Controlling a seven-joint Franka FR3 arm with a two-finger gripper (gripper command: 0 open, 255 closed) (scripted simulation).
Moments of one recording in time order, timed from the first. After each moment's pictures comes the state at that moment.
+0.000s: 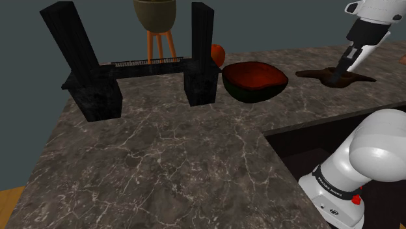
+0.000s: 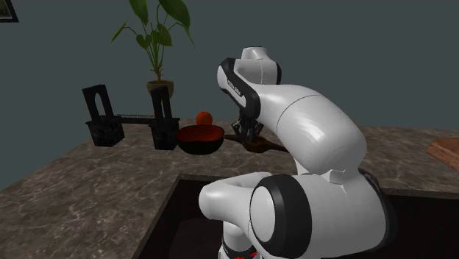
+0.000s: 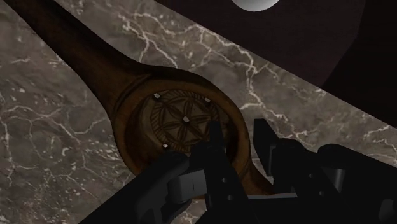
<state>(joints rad) -0.02 -1.18 -0.27 -2.56 -0.22 1.41 -0.23</state>
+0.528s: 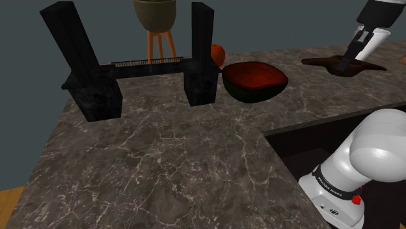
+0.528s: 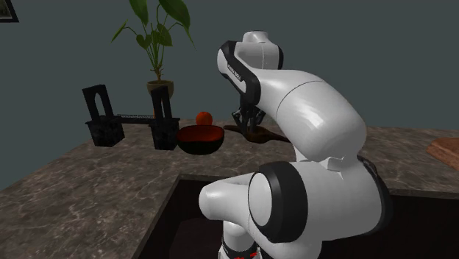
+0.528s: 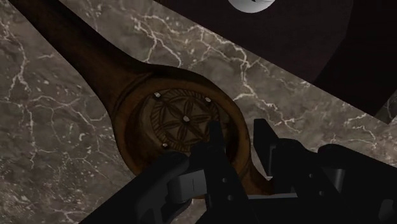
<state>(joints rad) -0.01 -1.12 -0.25 -2.43 -0.20 1.33 -0.23</state>
